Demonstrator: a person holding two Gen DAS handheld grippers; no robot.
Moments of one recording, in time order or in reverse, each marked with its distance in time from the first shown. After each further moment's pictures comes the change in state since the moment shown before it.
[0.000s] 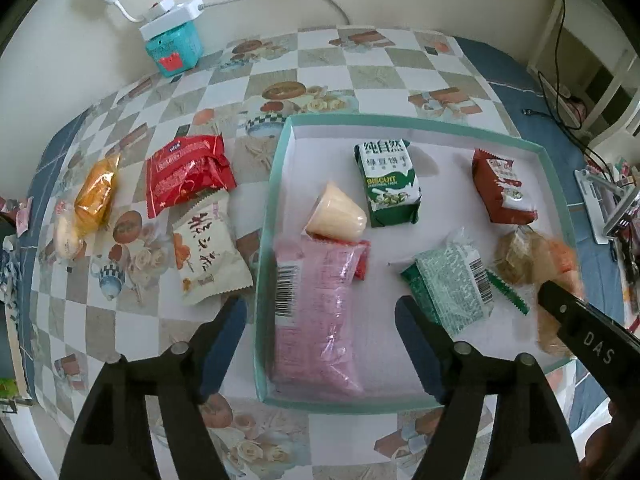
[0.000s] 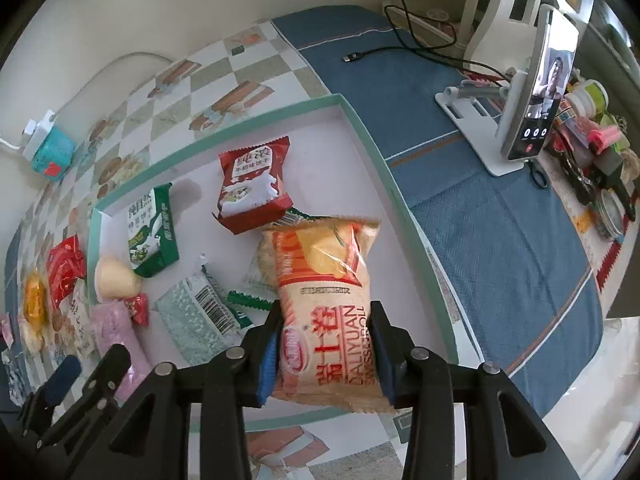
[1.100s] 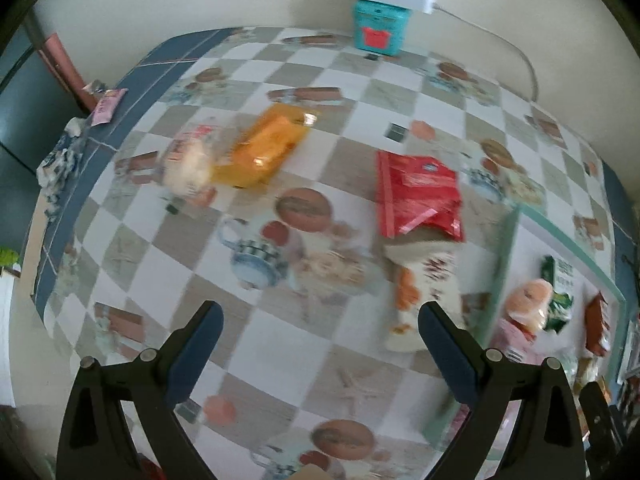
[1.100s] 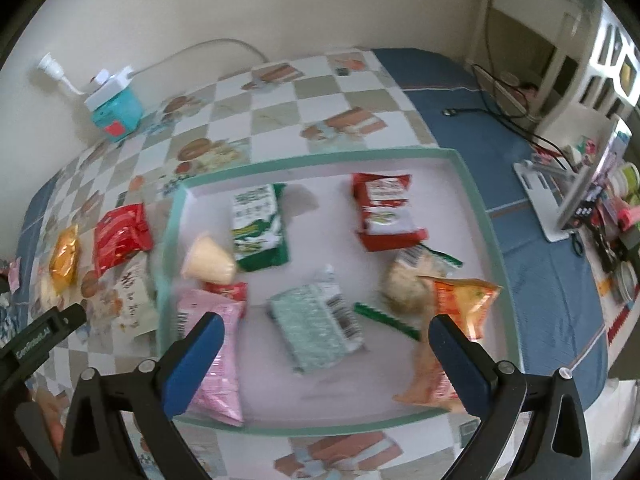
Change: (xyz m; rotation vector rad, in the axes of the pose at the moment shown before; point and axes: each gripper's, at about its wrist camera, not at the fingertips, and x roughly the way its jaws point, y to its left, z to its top) left arm 0.006 0.170 0.002 -0.452 0.023 0.142; right arm -0.026 0.097 -0.013 -0.214 -0.104 0.064
